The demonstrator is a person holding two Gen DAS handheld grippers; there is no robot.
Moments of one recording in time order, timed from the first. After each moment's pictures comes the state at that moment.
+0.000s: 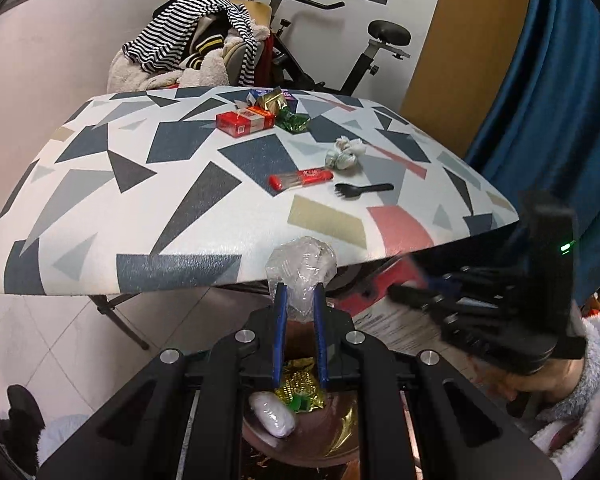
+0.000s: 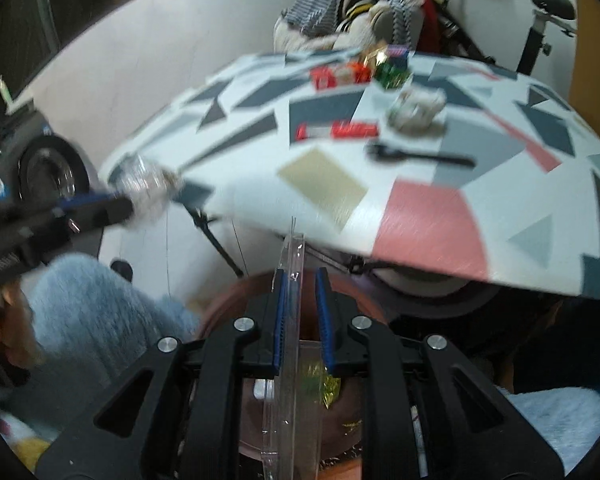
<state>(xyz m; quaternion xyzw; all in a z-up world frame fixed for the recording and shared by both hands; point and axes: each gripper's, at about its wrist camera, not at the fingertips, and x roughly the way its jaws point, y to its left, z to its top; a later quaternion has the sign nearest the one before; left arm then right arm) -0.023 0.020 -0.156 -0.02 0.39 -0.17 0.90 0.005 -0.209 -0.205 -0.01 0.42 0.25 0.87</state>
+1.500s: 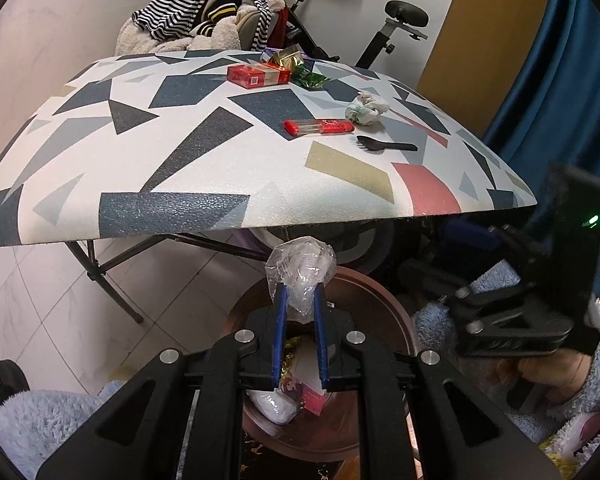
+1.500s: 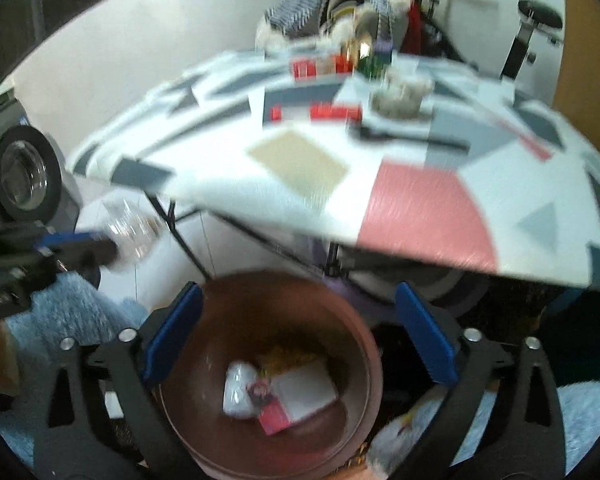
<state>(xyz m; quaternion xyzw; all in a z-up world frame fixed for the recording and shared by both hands) -0.018 0.021 -0.207 -0.04 0.43 -0.16 0.89 0.008 -0.208 -0.228 -0.03 0.38 0.21 0.90</state>
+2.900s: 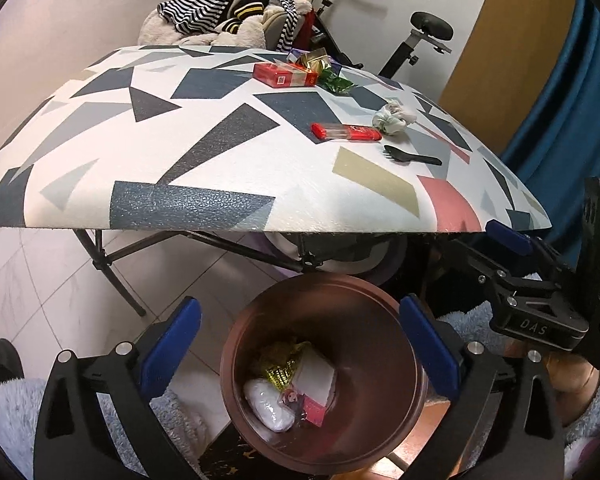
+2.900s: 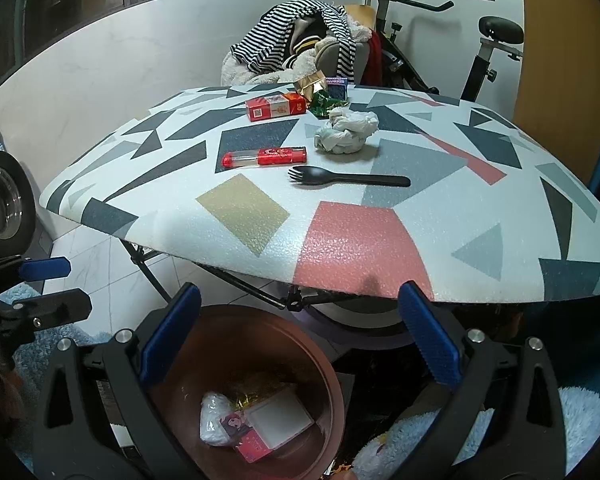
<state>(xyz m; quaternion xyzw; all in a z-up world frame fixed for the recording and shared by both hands) -0.009 0.029 -0.214 -0.06 0.42 -0.12 0.90 0.010 -0.228 -0.214 -0.02 0.34 0.15 0.93</state>
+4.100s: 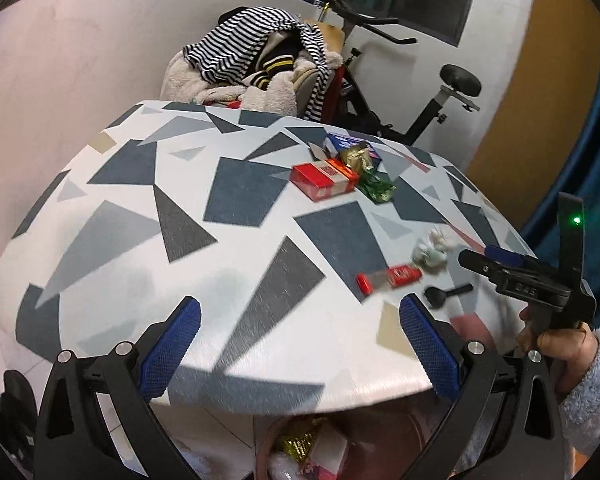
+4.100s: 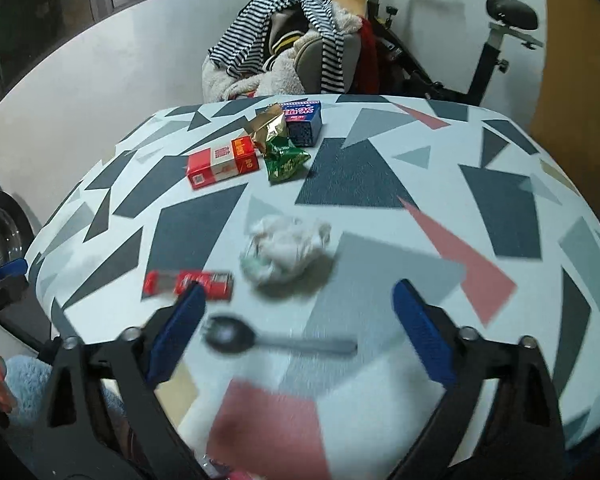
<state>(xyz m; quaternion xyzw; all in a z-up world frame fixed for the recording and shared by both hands) 0.089 0.066 -0.138 -0.08 0.36 -0.07 0.92 0.171 -0.258 -0.170 0.01 0.39 0.17 0.90</state>
